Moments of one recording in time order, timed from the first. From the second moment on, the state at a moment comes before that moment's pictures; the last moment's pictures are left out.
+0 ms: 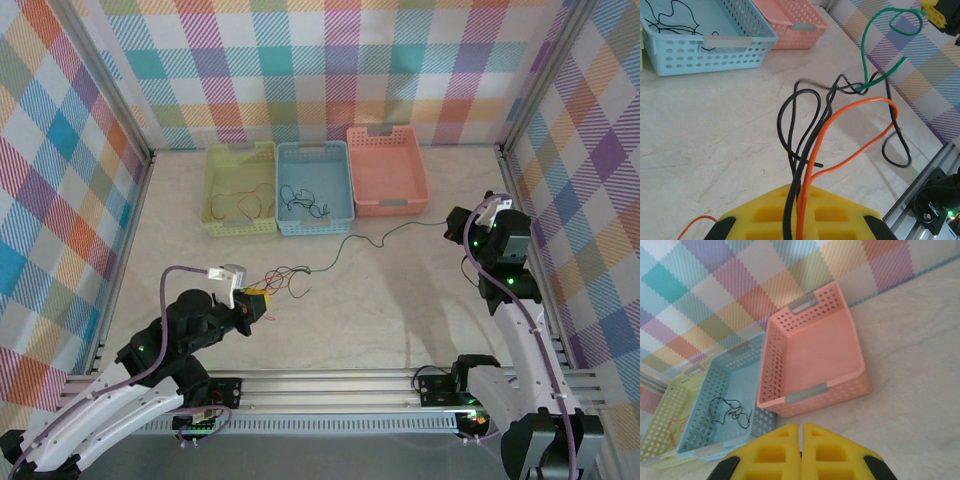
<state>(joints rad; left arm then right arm) -0.83 0.36 0.48 -0.50 -0.03 -0.51 -0.04 0.86 0.70 -0.17 -0.23 0.48</state>
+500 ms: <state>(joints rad) -0.83 0.20 0.48 -0.58 -0.13 -0.53 -0.09 0.87 0.69 -0.22 -0.12 0.49</state>
